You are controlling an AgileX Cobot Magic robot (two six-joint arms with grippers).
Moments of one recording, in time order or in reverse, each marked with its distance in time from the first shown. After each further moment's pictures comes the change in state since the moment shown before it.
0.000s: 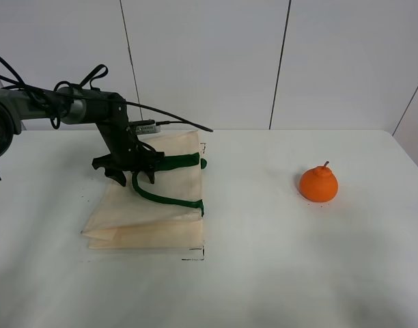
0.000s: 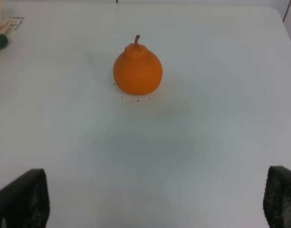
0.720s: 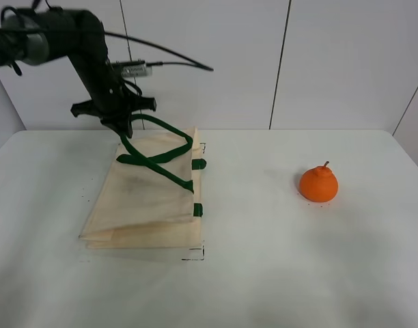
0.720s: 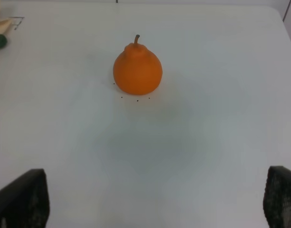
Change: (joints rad) left arm -0.002 -0.180 -0.210 0.014 0.307 0.042; right arm 0.000 0.000 0.000 0.000 0.000 0.000
